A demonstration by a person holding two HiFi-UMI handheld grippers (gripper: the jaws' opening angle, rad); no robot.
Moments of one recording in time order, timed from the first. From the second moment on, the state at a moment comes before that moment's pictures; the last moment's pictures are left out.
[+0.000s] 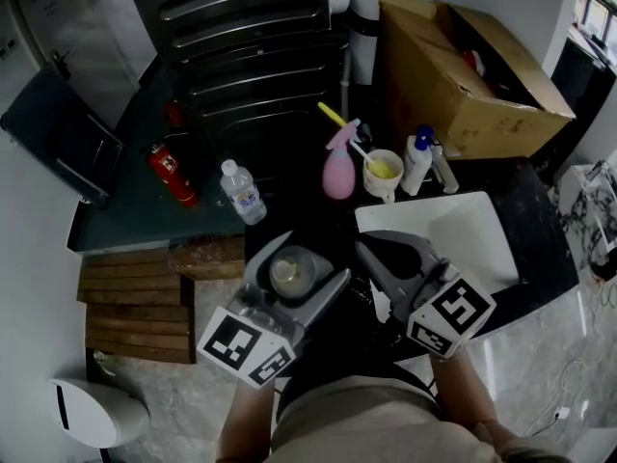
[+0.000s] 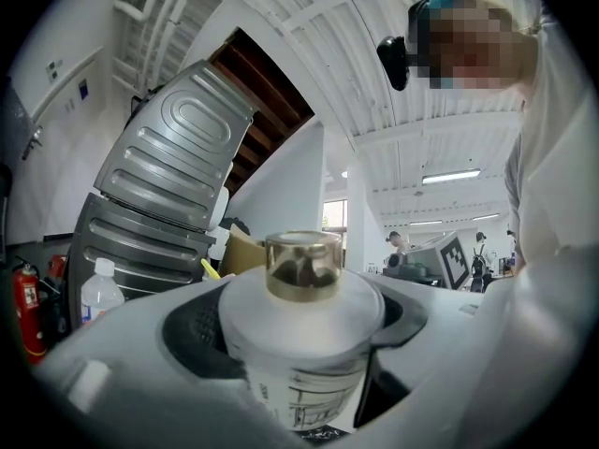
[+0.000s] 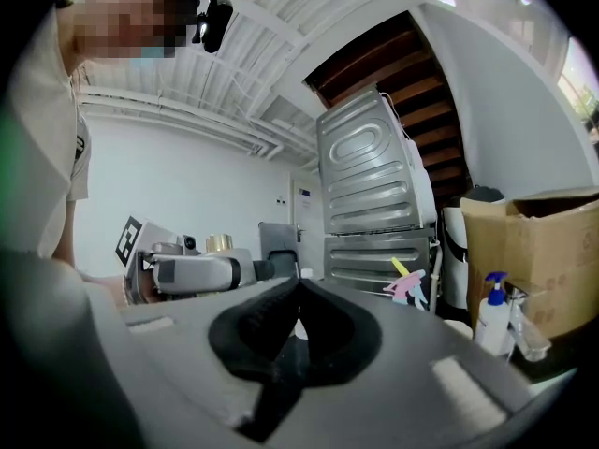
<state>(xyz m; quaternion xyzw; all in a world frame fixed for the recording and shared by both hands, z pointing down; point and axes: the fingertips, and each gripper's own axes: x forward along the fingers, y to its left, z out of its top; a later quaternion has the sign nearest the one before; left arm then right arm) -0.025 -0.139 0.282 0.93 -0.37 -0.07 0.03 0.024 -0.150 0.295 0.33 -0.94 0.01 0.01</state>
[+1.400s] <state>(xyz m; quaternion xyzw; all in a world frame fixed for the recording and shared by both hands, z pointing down) -0.009 -0.140 0.282 0.93 -0.37 -0.09 0.03 0.031 -0.150 0.299 0.30 -0.95 0.01 0.01</state>
